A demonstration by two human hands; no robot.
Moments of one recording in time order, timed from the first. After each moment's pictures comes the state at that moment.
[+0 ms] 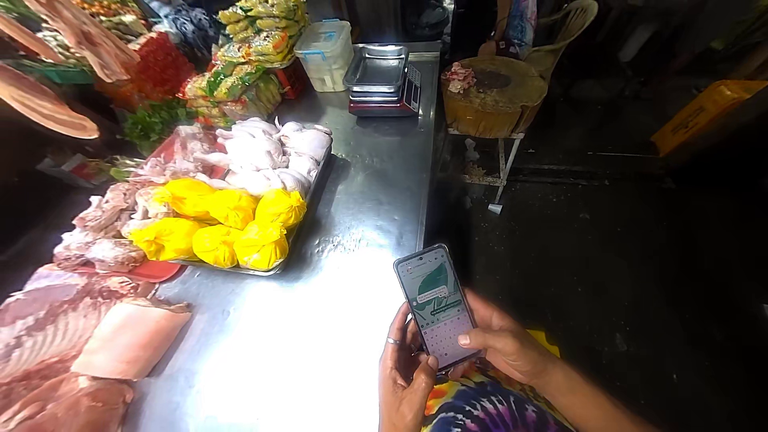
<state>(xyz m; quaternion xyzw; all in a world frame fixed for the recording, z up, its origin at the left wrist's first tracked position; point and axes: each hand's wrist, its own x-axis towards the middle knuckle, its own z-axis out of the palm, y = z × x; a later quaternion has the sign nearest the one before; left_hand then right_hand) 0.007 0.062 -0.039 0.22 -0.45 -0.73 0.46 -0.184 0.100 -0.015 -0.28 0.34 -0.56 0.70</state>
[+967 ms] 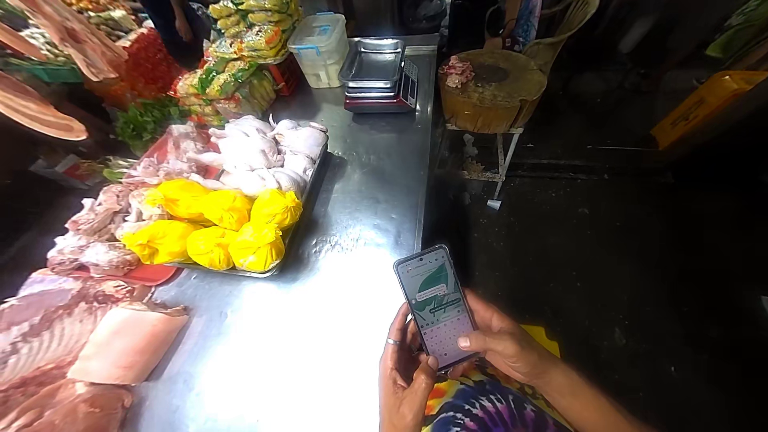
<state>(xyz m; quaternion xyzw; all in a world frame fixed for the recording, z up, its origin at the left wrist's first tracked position) 0.004 0.061 -0.041 0.22 -0.44 -0.74 0.45 -0.190 0.102 -0.023 -0.28 0.33 -0.56 0.70</state>
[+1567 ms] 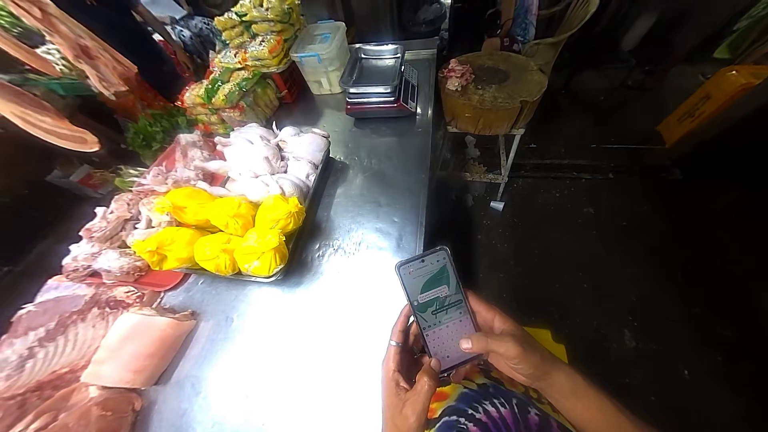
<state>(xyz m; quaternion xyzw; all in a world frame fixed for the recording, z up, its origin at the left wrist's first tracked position) 0.000 0.060 -0.036 0.23 -0.46 -0.73 0.44 -0.191 0.101 -0.021 -0.28 0.34 -0.56 0.70</state>
